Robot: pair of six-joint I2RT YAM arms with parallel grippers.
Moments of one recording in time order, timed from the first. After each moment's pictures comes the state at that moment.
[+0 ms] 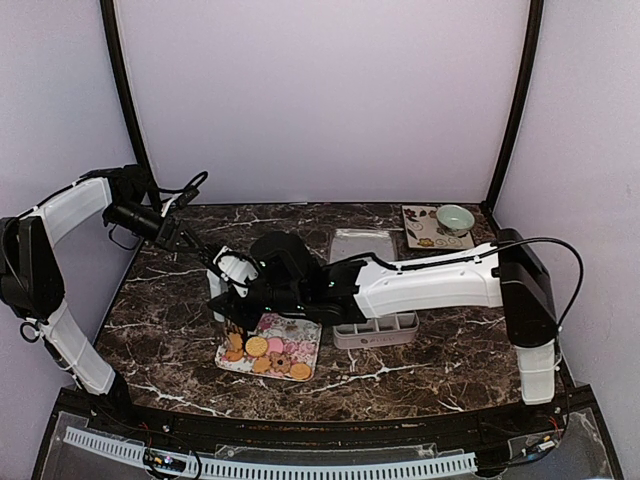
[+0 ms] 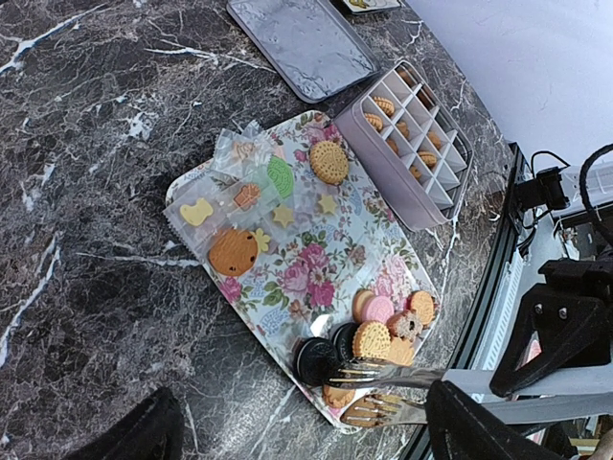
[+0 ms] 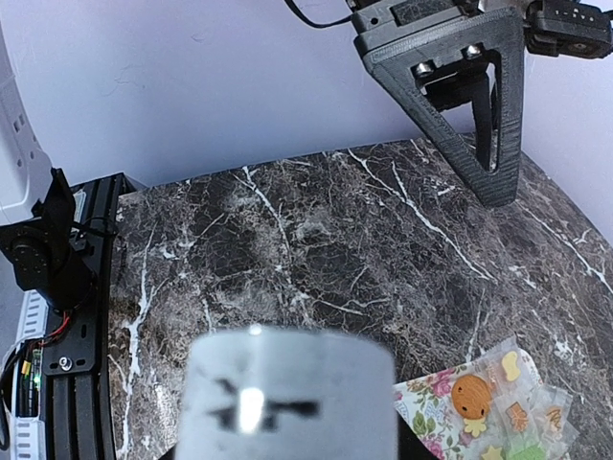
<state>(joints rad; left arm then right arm) 0.00 1.64 1.42 -1.13 0.83 0.52 1.25 2.07 1.64 0.06 -0.05 -0.04</state>
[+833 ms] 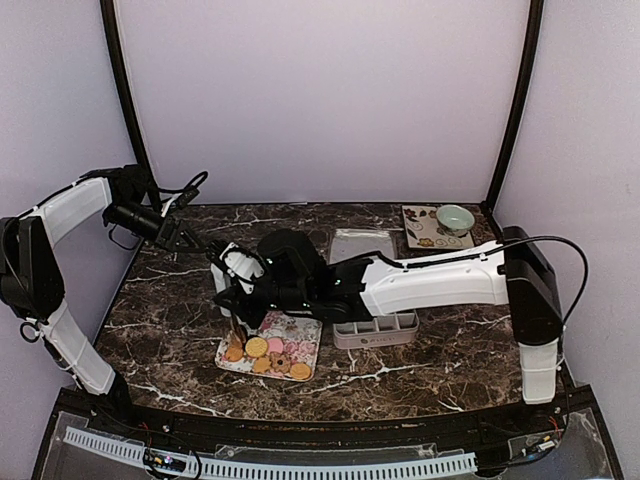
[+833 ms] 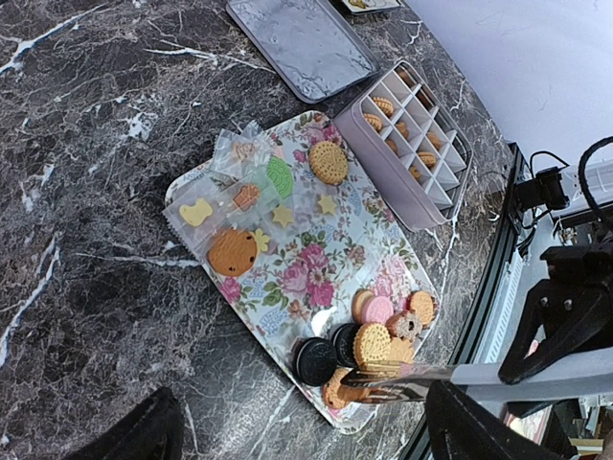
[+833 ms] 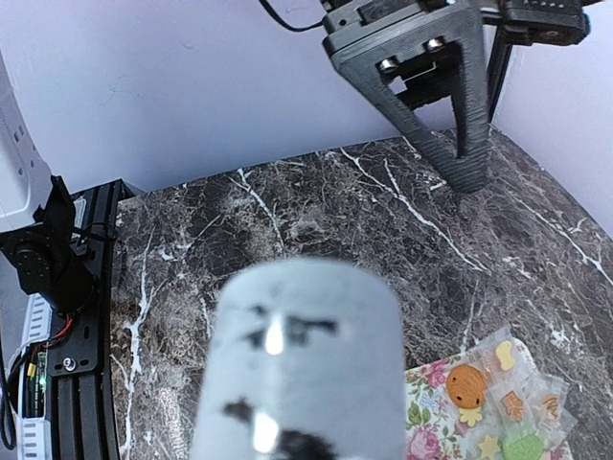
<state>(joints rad) 0.00 1.63 1.42 -1.13 0.83 0.52 1.24 2.05 1.60 0.07 -0.05 -0.01</state>
